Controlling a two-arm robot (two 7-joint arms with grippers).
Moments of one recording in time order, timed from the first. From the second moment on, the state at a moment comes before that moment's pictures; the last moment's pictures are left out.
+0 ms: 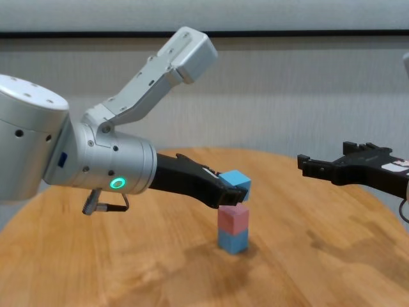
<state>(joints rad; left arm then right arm) -0.55 0.29 0.61 -1.23 -0.17 0.28 -0.53 0.36 0.26 -0.29 -1.18 0.21 0.01 0.31</state>
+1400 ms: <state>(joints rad) -0.58 0.26 0.61 -1.15 -0.15 0.27 -0.54 0.36 0.26 -0.29 -1.18 0.21 0.01 0.31</state>
